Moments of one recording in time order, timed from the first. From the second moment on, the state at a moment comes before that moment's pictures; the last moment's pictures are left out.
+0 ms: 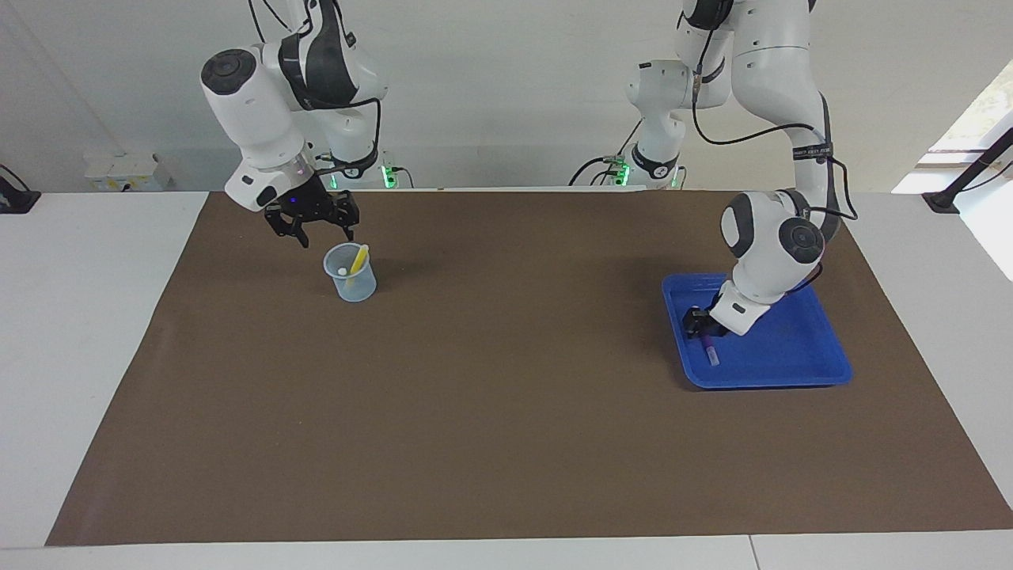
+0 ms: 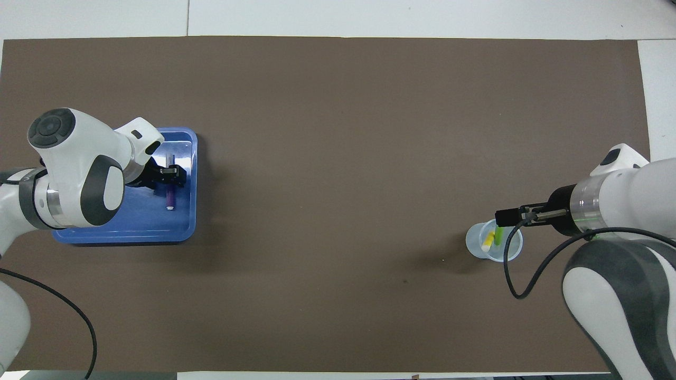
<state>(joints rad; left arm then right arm) -0.10 0.28 0.00 -2.05 -0.06 2.24 -0.04 0.09 -0.25 0.01 -2.17 0.20 1.94 -0.02</state>
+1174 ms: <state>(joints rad) -0.09 0.28 0.00 -1.92 -0.12 2.01 -0.10 0.43 -0.19 0.04 -2.14 0.82 2.54 0.79</state>
